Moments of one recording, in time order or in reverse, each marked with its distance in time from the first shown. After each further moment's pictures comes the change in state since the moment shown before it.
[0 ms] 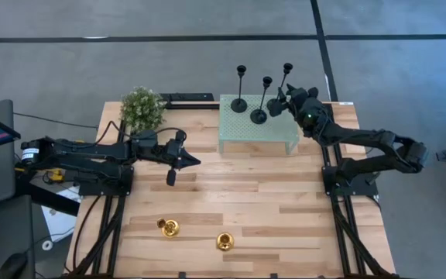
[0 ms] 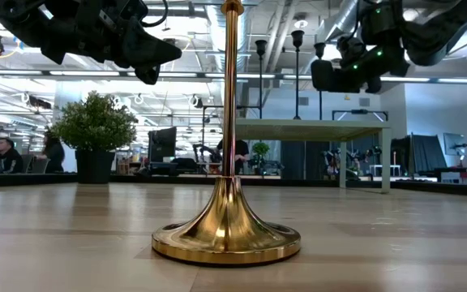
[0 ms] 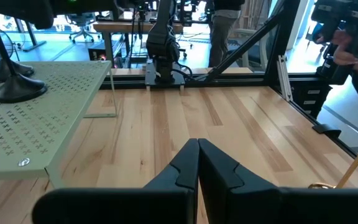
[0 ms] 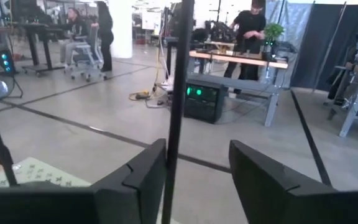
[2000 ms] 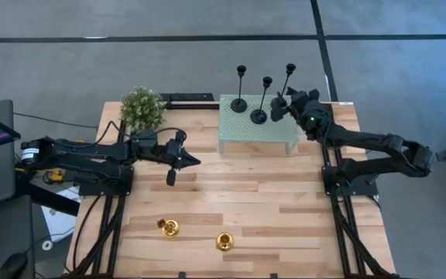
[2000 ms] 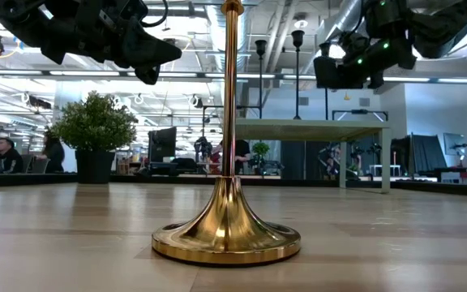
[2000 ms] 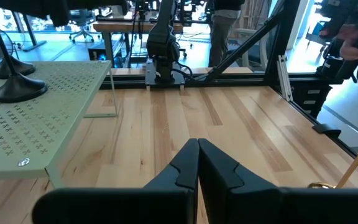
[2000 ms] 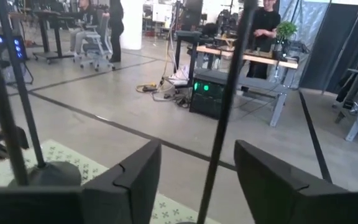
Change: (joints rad) left arm 0.000 0.000 0.000 -0.001 0.000 0.000; right arm 0.057 -0.091 -0.001 -0.127 0.010 -0.024
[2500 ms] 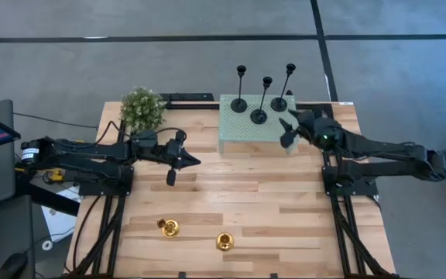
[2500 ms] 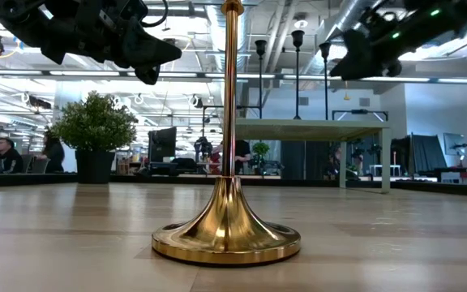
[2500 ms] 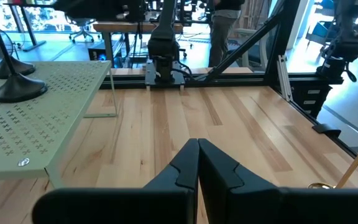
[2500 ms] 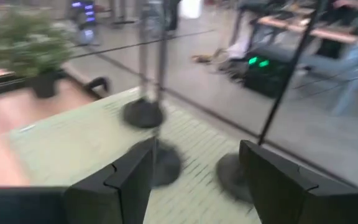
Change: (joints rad) left arm 0.000 0.000 0.000 0.000 0.000 0.000; right arm 0.281 -0.341 0.000 -0.552 -0.003 0.118
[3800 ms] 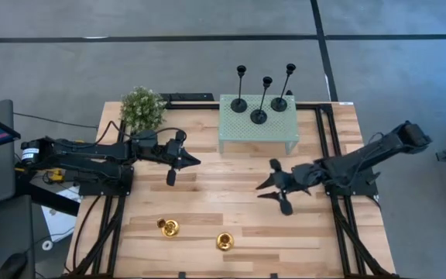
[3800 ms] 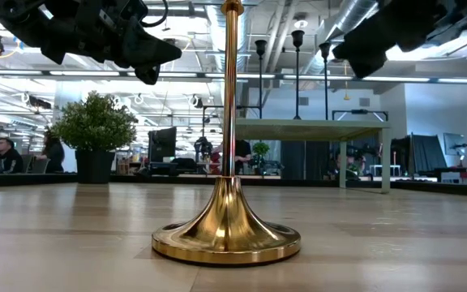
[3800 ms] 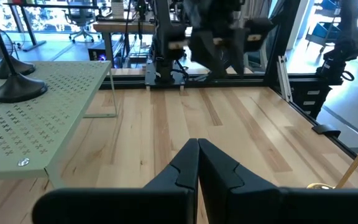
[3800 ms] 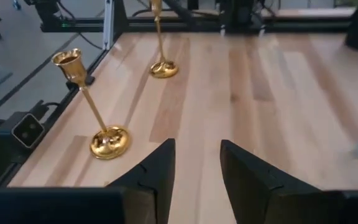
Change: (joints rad) left arm 0.000 0.000 0.000 0.001 0.000 -0.003; right arm 0.596 0.340 0.000 0.195 -0.446 0.087
